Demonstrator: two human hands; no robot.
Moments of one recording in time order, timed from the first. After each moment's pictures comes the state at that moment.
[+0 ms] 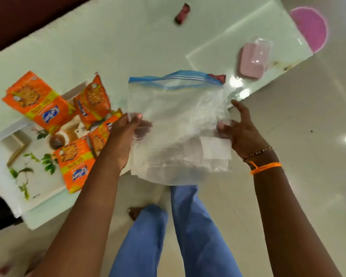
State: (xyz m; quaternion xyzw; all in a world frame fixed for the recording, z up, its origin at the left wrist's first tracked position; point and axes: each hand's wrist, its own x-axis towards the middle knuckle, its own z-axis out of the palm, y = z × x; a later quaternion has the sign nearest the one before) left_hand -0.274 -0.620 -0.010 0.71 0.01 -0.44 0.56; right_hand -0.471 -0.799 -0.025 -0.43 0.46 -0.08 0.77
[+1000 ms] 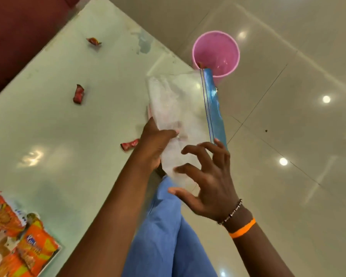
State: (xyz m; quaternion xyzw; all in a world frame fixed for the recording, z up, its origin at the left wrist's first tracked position) left_hand -0.395 -0.958 0.026 0.66 -0.04 -0.61 0.44; right_hand -0.551 -0.937 0.032 -0.90 0.36 -0.16 0.20
